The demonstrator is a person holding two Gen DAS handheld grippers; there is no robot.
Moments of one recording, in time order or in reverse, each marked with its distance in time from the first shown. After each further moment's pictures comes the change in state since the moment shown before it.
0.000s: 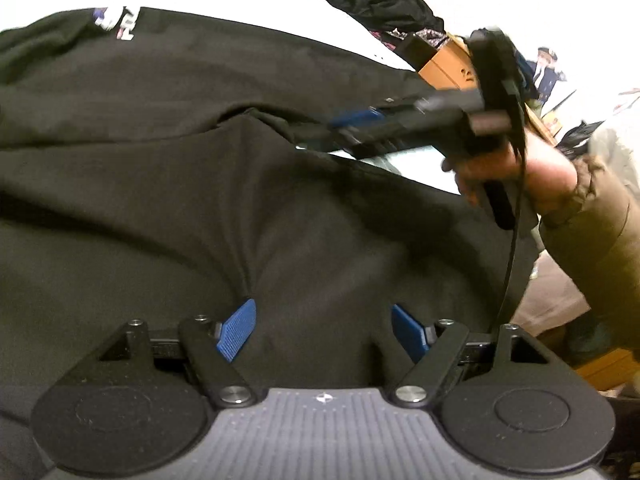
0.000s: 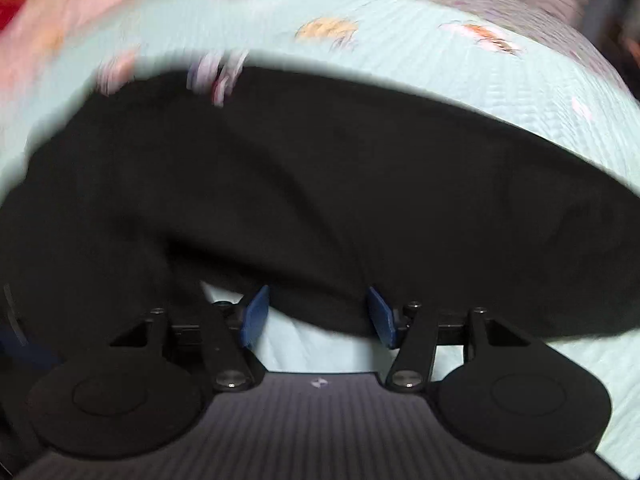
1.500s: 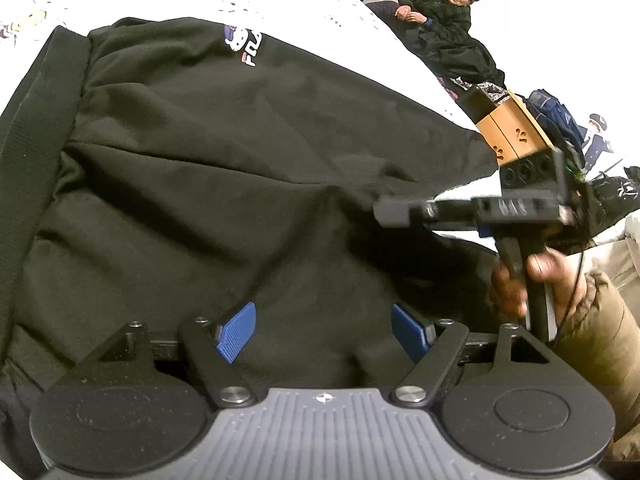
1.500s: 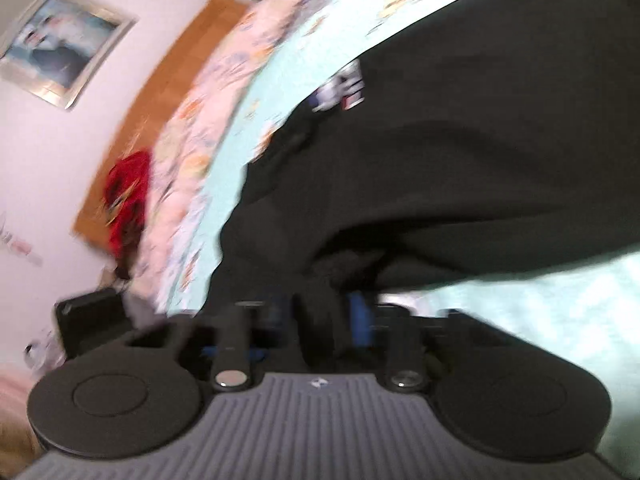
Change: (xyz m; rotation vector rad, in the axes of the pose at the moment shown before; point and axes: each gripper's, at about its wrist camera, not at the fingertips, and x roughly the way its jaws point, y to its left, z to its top) left arm -0.046 0.050 0.011 -0.165 -0.086 0.116; right arm 0.029 -0.002 -0.013 0.501 -0.110 0.804
